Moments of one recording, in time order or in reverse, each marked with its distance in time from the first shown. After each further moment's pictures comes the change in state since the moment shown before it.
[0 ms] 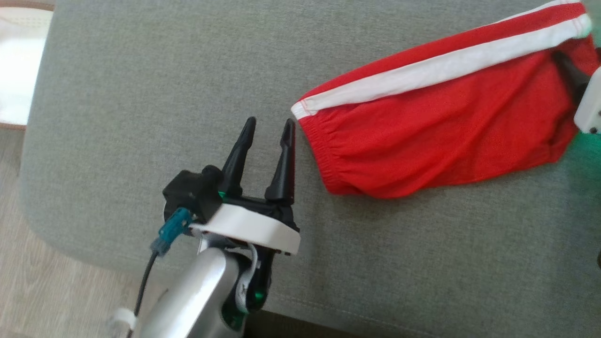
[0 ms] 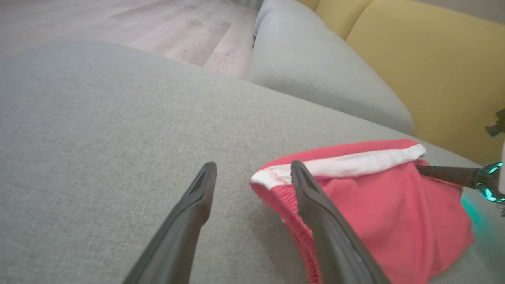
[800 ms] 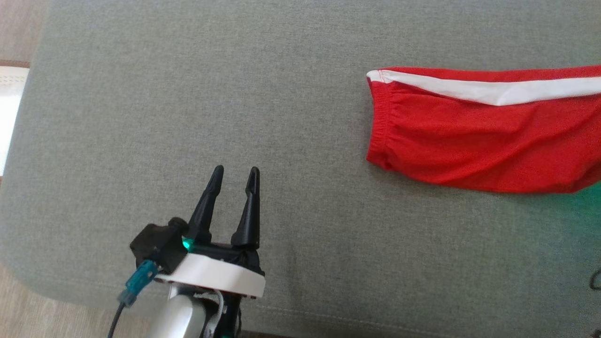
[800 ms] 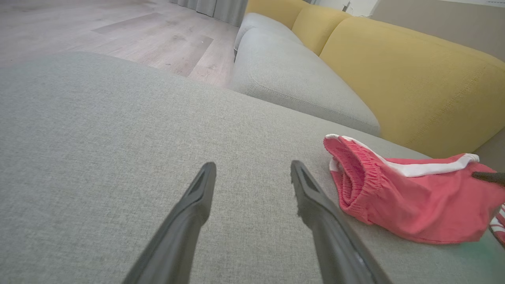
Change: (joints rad) left arm 0.253 -0.053 0.230 -0.015 0.152 -0.219 -0.004; right arm 0.078 0.242 -0.556 -0.087 0.131 0.000 0.120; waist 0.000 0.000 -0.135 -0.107
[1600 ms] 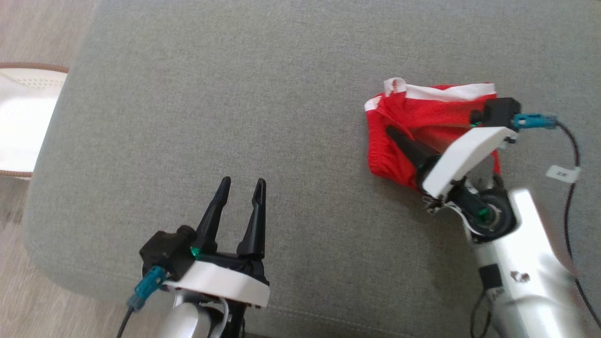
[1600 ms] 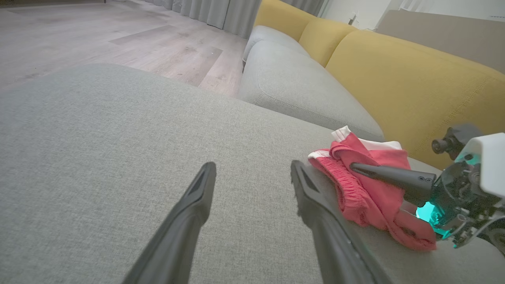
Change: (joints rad) left arm 0.018 0.000 -0.024 0.022 -0.006 0.001 0.000; right arm 0.076 0.052 0.778 0.230 0.389 0.000 -0.368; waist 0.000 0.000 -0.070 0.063
